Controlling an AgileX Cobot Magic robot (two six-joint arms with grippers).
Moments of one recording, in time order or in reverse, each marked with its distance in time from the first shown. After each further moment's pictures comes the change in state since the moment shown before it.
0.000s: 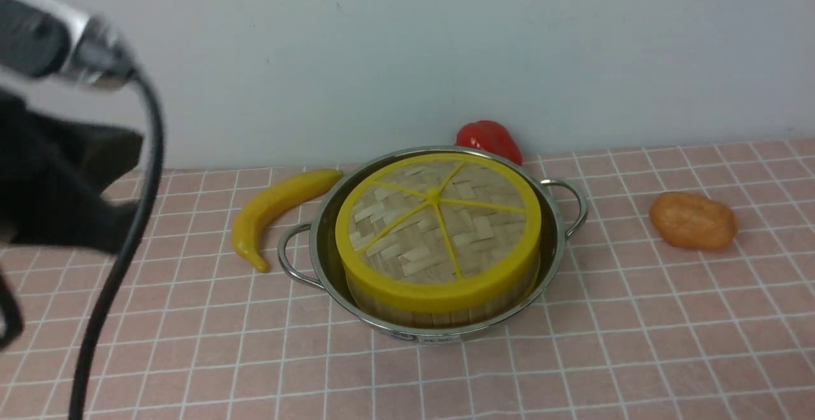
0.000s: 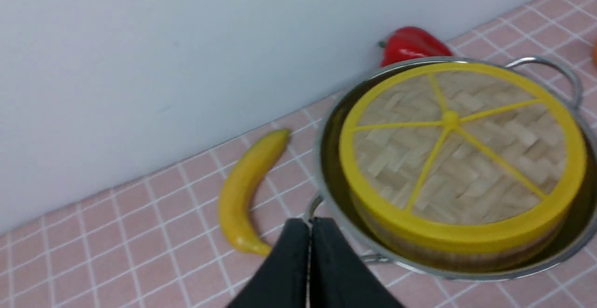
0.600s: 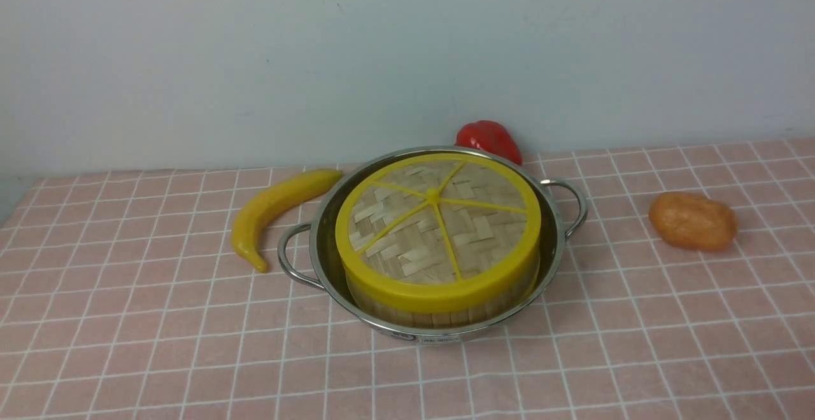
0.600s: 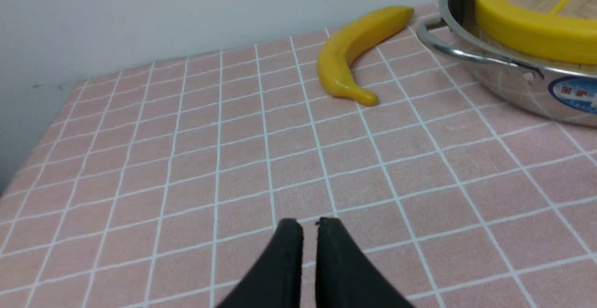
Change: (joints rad) right arm 0.000 0.000 0.000 0.000 0.000 0.001; left arm 0.195 -0.783 0.821 -0.004 -0.194 0.000
